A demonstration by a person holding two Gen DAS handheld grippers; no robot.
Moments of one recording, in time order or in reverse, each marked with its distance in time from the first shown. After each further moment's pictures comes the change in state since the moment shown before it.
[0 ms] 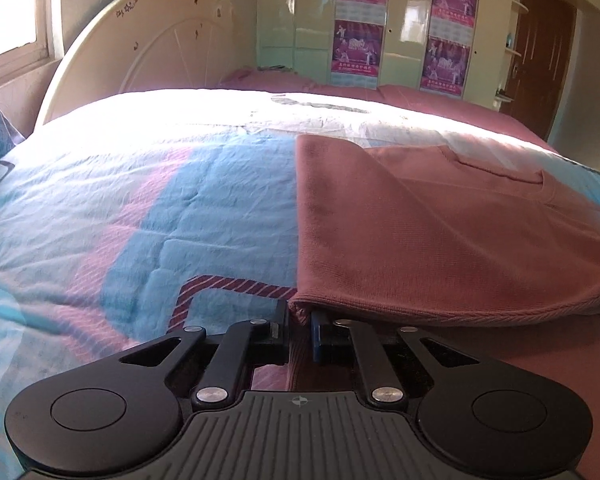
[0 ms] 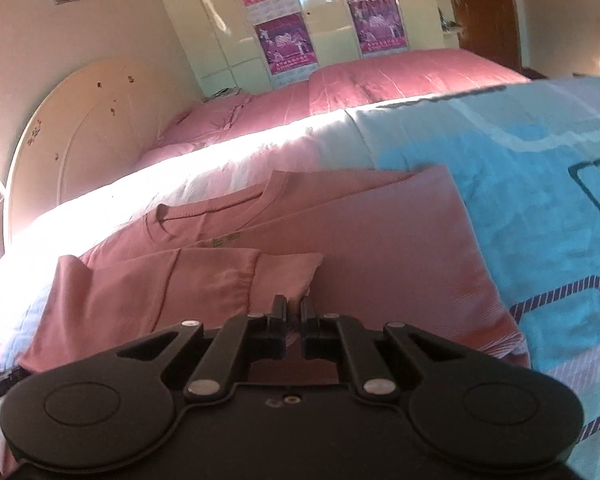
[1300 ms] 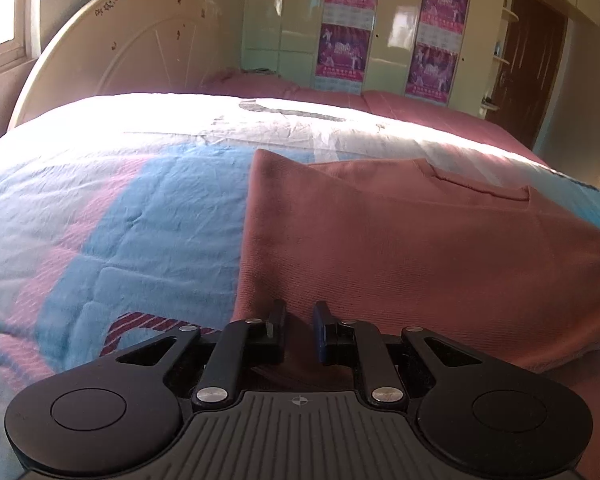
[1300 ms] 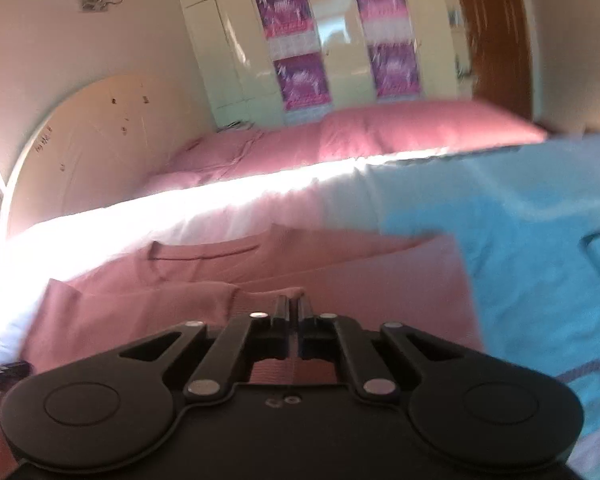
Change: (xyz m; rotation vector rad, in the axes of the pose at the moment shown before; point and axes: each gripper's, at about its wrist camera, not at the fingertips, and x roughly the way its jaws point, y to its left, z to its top) left arm 0.032 -0.026 0.023 -0.018 -0.014 -0.057; right arm 0.013 -0.001 0.012 -0.109 -0.126 -0.036
